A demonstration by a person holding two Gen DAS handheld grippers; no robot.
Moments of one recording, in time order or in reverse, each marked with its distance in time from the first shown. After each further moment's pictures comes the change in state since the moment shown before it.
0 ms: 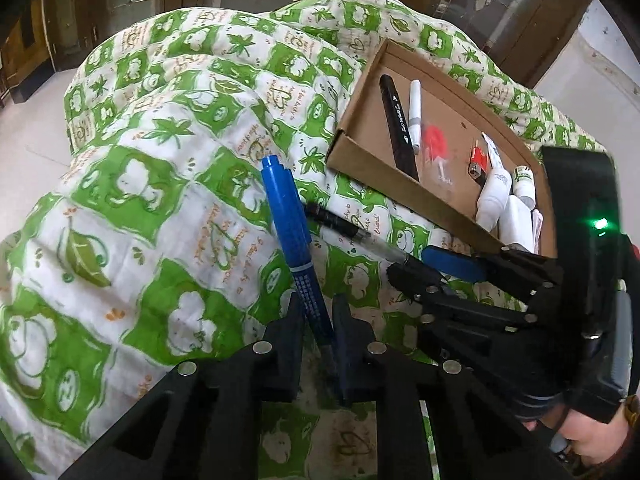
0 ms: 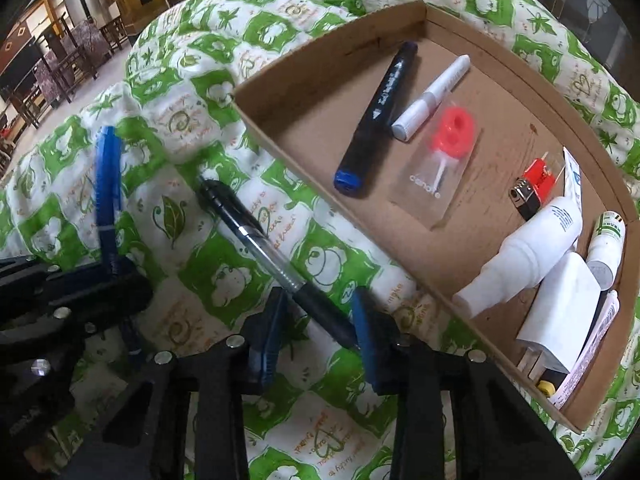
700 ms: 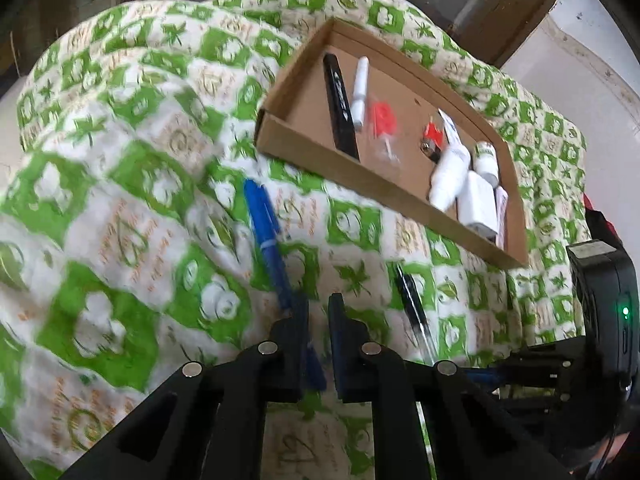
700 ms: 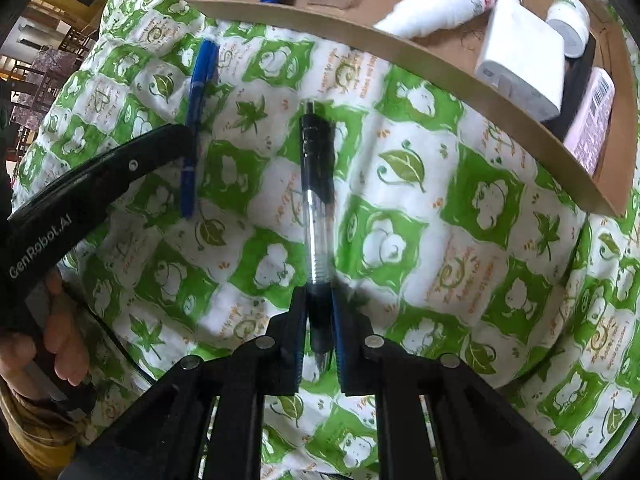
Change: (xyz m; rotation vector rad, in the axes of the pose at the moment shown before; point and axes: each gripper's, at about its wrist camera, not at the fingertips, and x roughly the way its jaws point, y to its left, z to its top) left arm 0.012 -0.025 0.003 0.061 0.030 -0.114; right arm -0.033 -0.041 -0.087 0.248 0.361 0.175
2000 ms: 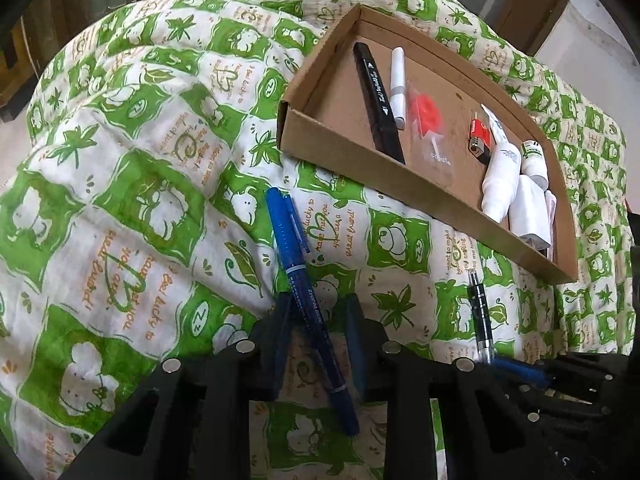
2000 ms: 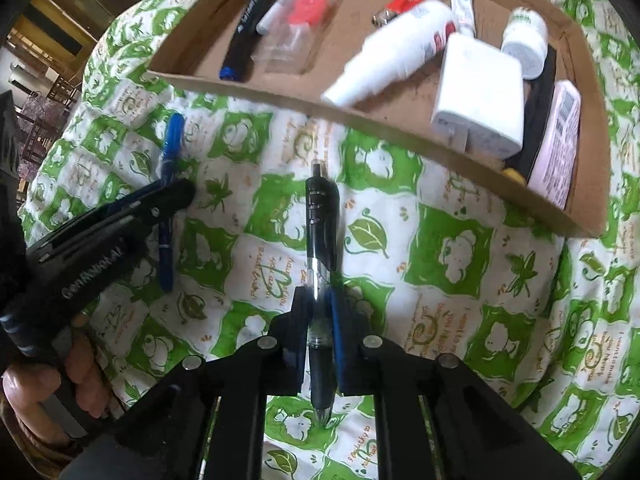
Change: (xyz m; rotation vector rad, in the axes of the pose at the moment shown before) left arm 0.038 0.002 0.016 0.003 0.014 0.121; right arm -0.006 -0.011 0.037 0.101 -0.185 -0.034
